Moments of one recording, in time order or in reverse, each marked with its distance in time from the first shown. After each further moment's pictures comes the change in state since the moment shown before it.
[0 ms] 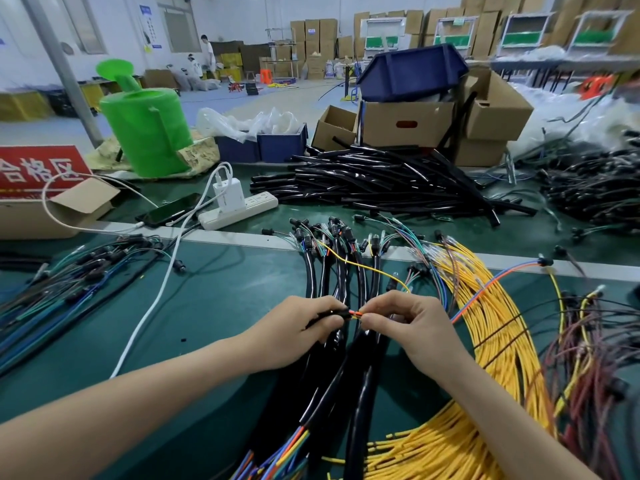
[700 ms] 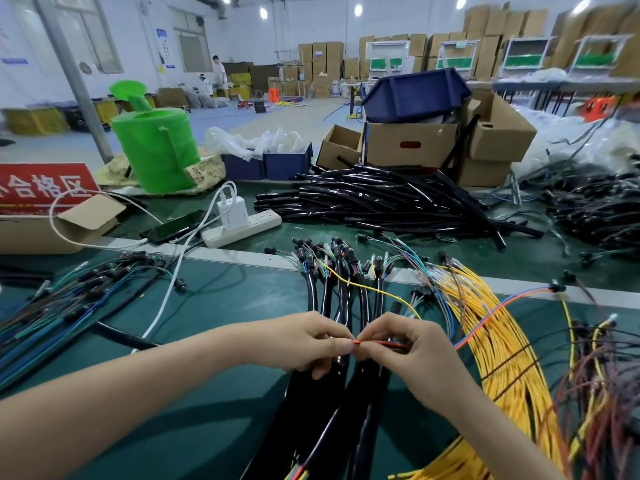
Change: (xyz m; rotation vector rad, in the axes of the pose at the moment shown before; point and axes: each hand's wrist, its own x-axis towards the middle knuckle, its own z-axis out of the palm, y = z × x) left_hand 0.023 0.017 -0.026 -0.211 -0.460 -0.185; right_hand -0.001 -0.011 -0.005 -0.281 -0.053 -0.027
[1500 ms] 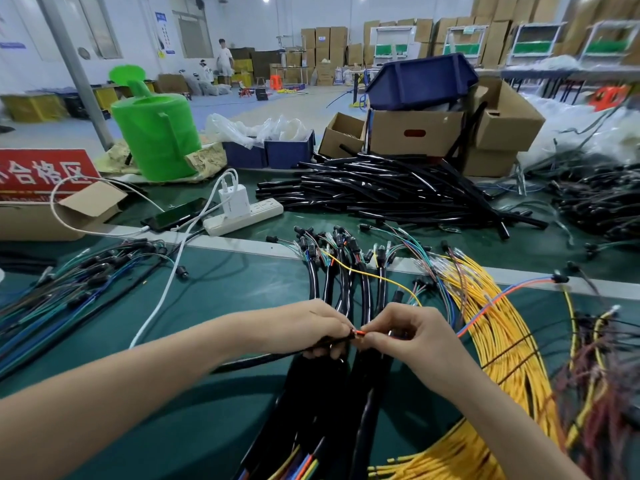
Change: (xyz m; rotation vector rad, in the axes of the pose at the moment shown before) left_hand -0.001 0.014 0.006 -0.137 0.078 -0.053; right_hand 0.006 -0.002 -0.003 0.181 -0.088 0.021
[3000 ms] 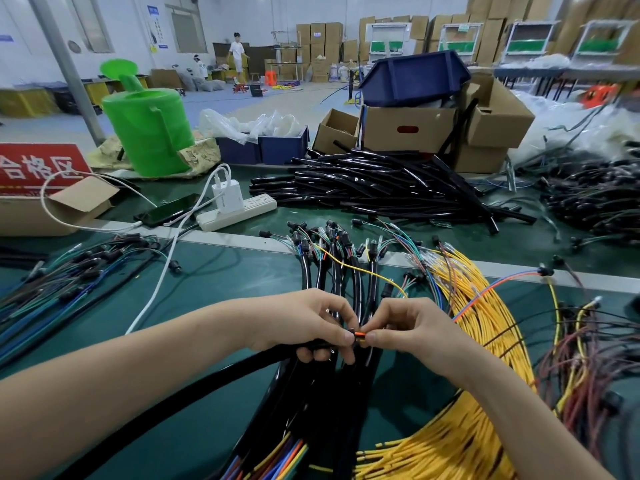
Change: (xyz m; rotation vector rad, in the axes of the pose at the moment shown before) left_hand -0.003 0.008 0.003 -0.294 -0.064 -0.123; right_hand 0.000 -0.003 -0.017 0.114 -0.186 0.097
